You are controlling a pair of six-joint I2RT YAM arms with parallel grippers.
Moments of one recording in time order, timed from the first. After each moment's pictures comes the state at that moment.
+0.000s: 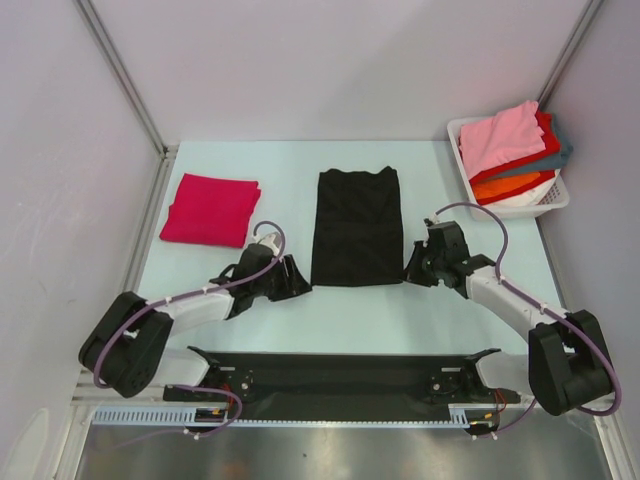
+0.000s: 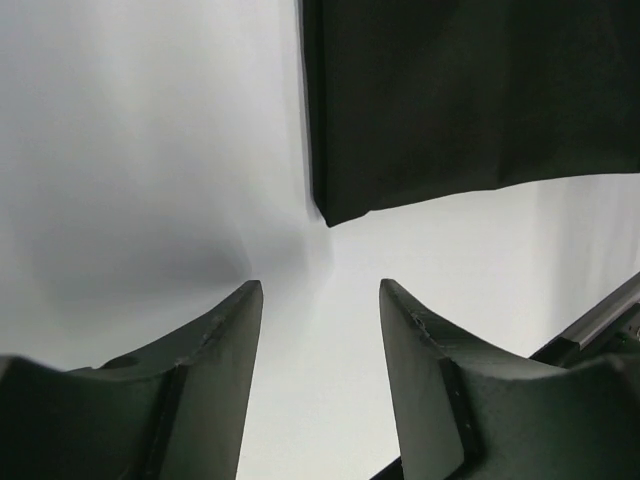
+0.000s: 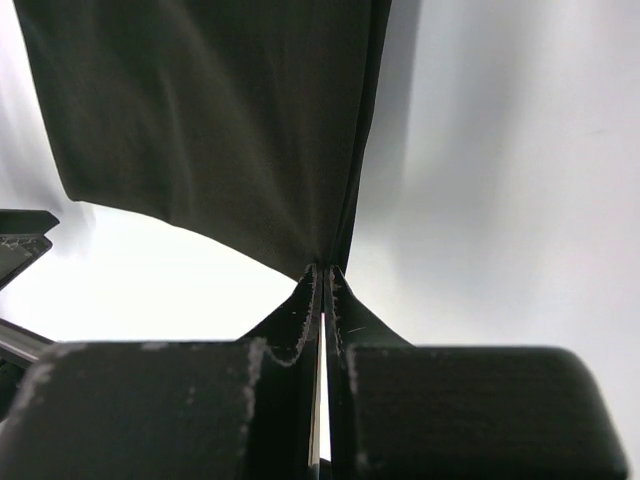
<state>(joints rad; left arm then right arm) -0.55 1.32 0.44 0.13 0.20 -0.73 0.35 1.24 0.64 -0.29 -0.18 0.56</state>
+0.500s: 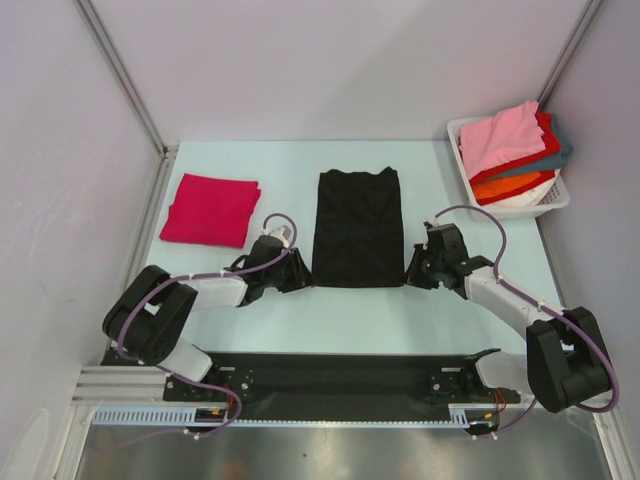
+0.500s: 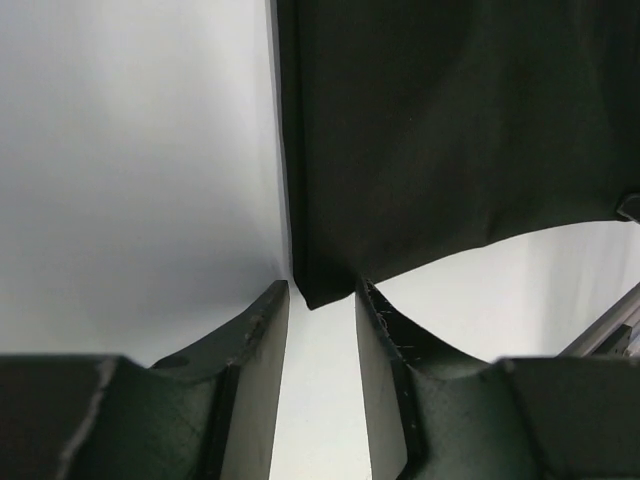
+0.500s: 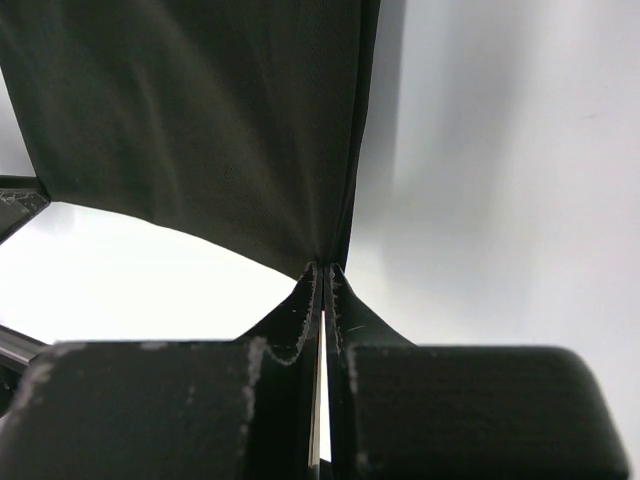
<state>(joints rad) -0.55 1.51 0.53 0.23 0.22 -0.75 0.35 1.25 0.63 -0.28 -0.17 0.56</state>
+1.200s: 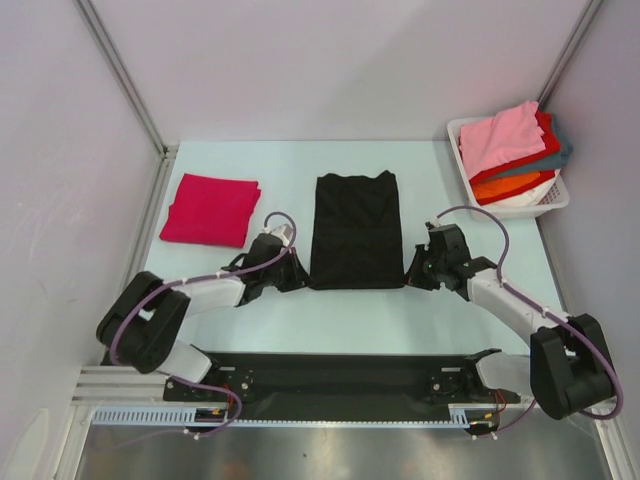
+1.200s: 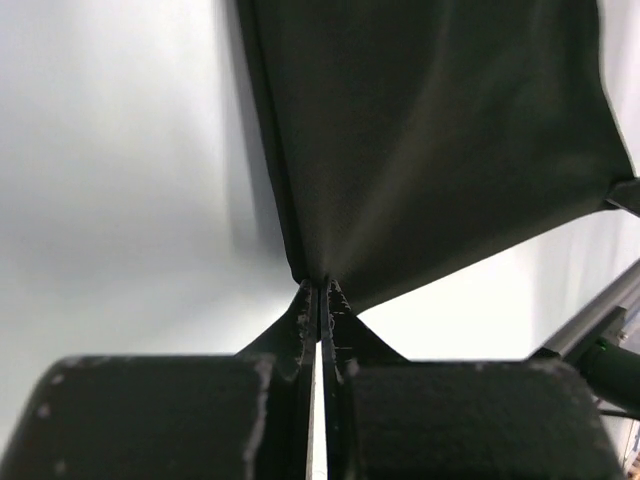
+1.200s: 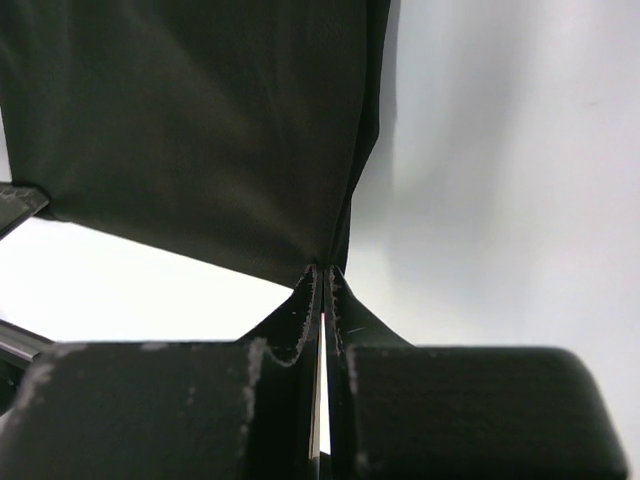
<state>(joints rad) -0.56 1.50 0.55 0.20 0.24 -0.74 0.34 1.23 0.63 -0.30 -0.17 0.56</state>
